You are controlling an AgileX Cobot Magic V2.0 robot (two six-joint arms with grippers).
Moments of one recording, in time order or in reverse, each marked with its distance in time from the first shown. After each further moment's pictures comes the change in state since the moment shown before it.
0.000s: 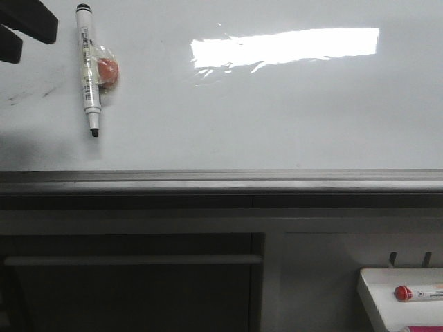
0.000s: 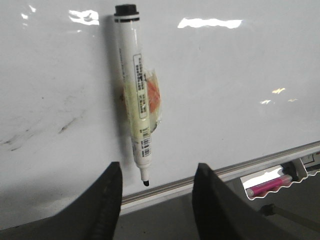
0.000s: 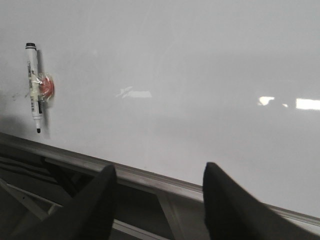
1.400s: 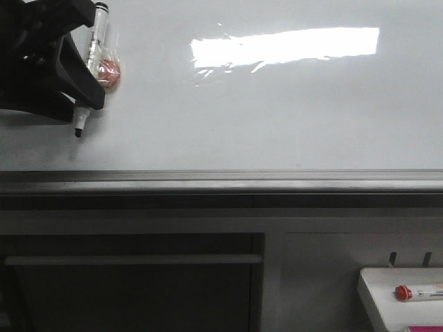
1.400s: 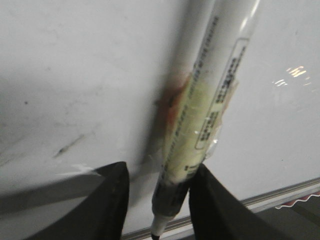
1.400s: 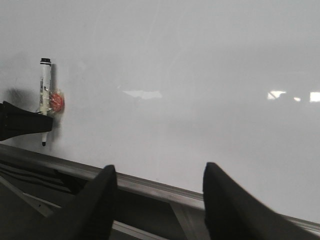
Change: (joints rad) left arm -0.002 0.271 -0.055 -0.048 -0.079 0.000; right arm 0.002 0.056 -0.024 0.057 -0.029 -0.002
